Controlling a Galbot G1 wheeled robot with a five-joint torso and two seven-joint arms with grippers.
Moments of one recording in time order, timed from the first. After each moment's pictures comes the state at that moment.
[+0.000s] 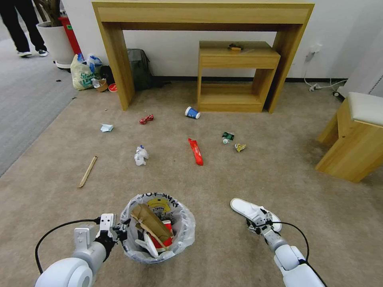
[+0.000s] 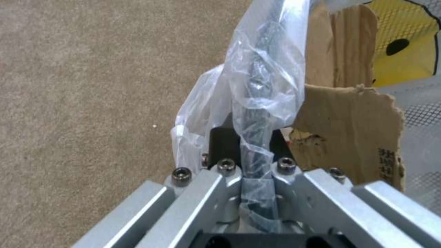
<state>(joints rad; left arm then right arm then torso) 1.63 -1.30 -0.69 -2.18 -0.43 0.74 0.05 -1.09 1.29 0.49 1.01 -0.43 0.16 -0.13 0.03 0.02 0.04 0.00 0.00</state>
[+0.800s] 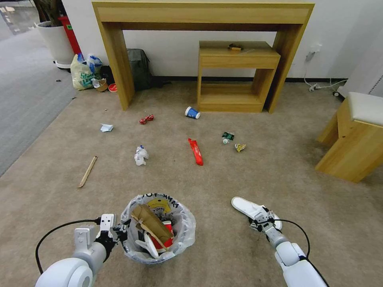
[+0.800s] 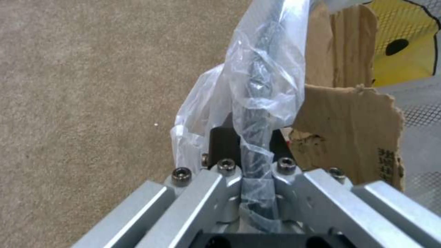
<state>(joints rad) 1.63 -1.29 -0.69 -2.18 -0.43 0.74 0.05 -1.04 1.30 0.52 0.95 -0.44 0.17 -0.13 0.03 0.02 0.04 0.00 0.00</state>
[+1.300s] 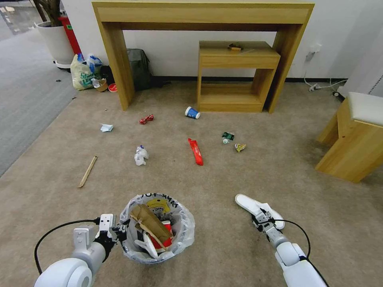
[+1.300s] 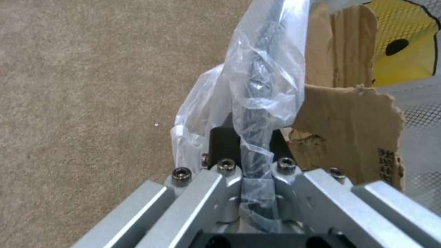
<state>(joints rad) 1.63 -1.29 -0.69 -2.18 -0.43 0.74 0.05 -1.04 1.30 0.54 0.94 -0.43 0.18 -0.13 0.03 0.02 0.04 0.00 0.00</state>
